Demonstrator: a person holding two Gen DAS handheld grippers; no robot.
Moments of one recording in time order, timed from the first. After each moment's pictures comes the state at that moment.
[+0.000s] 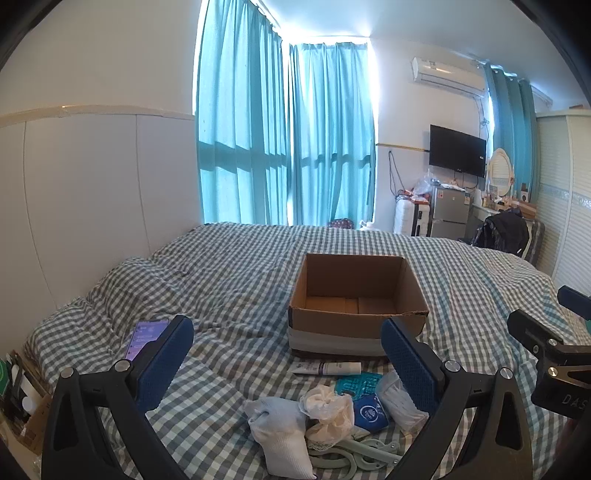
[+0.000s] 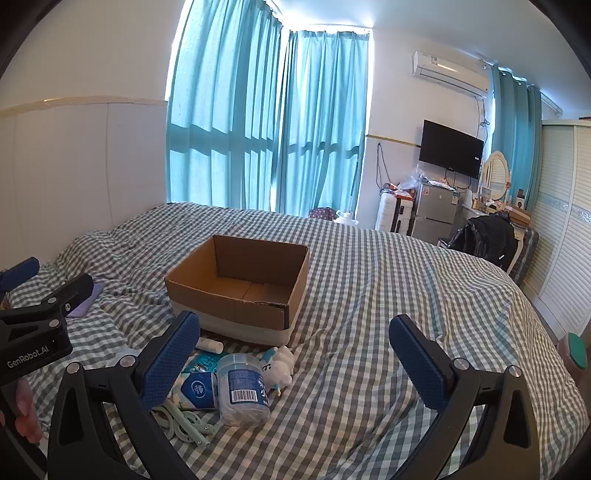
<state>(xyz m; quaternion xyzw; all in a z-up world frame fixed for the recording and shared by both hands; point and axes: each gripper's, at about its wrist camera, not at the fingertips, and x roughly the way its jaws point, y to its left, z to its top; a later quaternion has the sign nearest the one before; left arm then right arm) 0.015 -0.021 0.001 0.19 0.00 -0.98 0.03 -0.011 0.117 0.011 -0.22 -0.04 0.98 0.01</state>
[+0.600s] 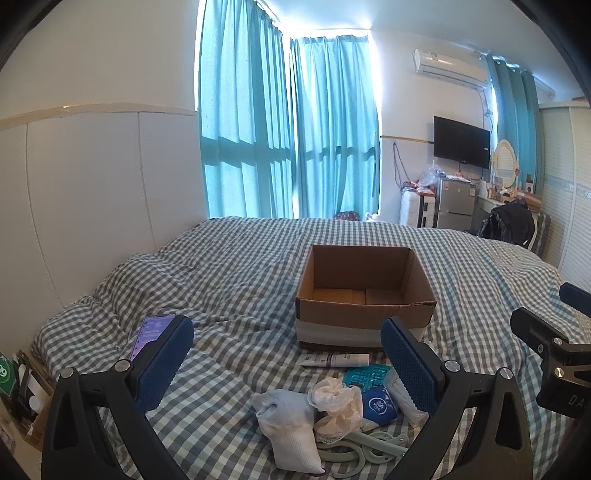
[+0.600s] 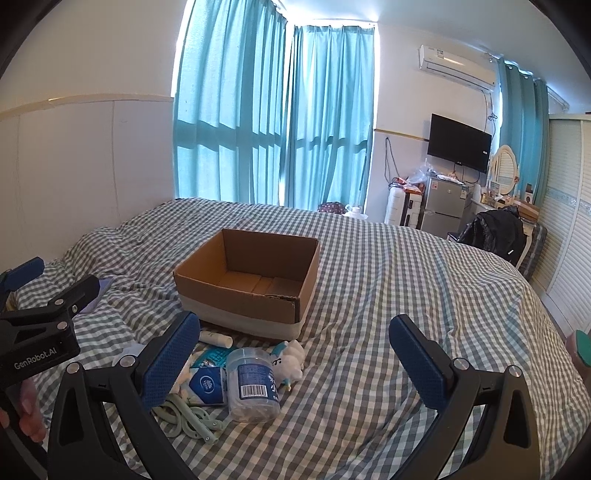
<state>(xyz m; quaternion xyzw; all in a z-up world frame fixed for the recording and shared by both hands) 0.016 -0.021 -0.002 0.21 -0.01 -0.98 0.04 -0.009 0.117 0.005 -0.22 -0.03 0.97 -0.01</state>
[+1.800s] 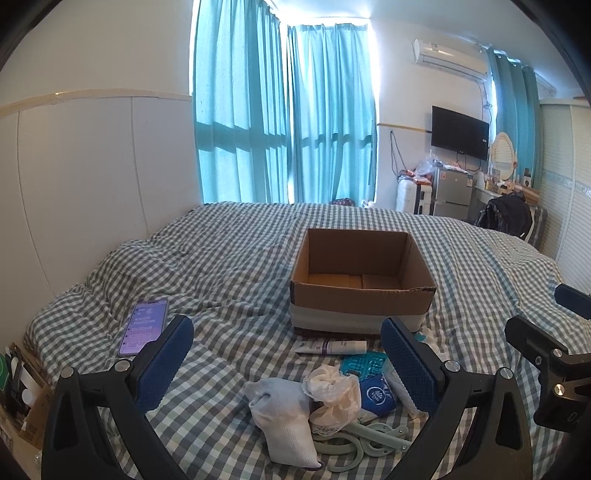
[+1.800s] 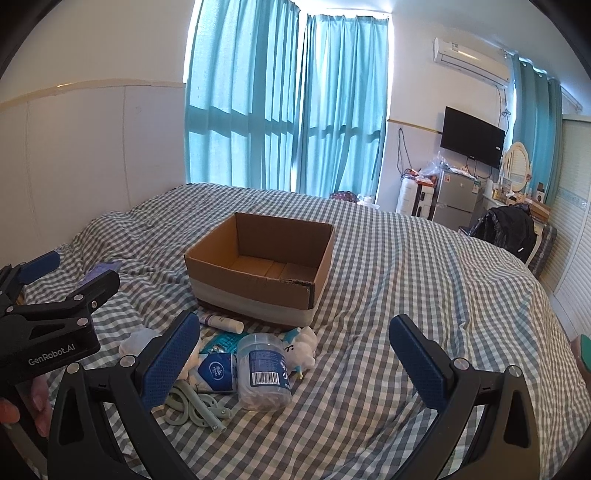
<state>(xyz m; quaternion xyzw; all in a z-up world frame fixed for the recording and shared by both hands) 0.006 -0.023 -0.016 0.24 -0.01 -0.97 0.03 -0.017 0.110 -0.005 -0.25 -0.04 0.97 -0.03</state>
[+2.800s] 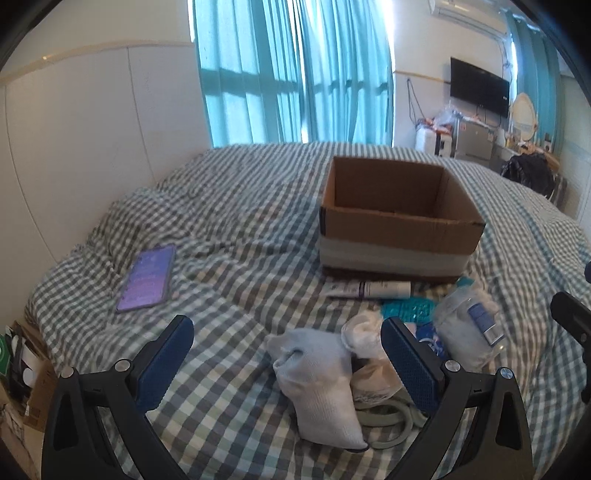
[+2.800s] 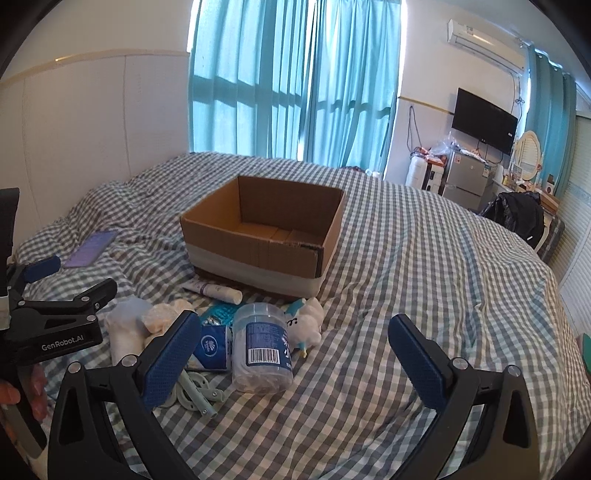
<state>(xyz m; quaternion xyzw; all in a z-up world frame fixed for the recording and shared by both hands) -0.026 -0.042 -0.075 0.34 -0.02 -0.94 0.05 -0.047 0.107 -0.048 -0.31 -0.05 0.95 -0.04</state>
